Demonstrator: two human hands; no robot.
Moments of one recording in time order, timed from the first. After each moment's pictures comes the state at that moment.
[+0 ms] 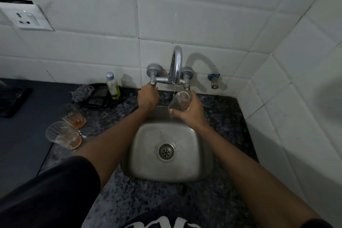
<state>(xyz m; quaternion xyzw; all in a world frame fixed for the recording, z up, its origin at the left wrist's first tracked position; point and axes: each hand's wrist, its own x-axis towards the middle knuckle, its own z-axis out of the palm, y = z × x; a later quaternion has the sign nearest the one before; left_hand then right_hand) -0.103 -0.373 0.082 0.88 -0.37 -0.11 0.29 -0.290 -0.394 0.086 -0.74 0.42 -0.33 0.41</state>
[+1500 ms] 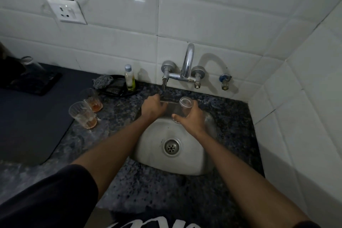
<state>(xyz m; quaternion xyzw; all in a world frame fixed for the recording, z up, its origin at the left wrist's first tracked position) -0.128 -0.296 0.067 0.88 -0.39 -0.14 0.25 -0.301 -0.357 0.067 -0.77 0.44 -0.26 0.39</state>
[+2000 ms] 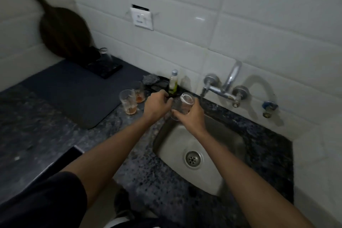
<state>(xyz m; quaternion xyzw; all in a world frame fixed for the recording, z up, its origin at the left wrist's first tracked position) -0.098 -0.191 0.109 0.90 -0.27 0.00 0.34 -0.222 -0.303 0.098 -0.80 0.25 -0.24 0.48</state>
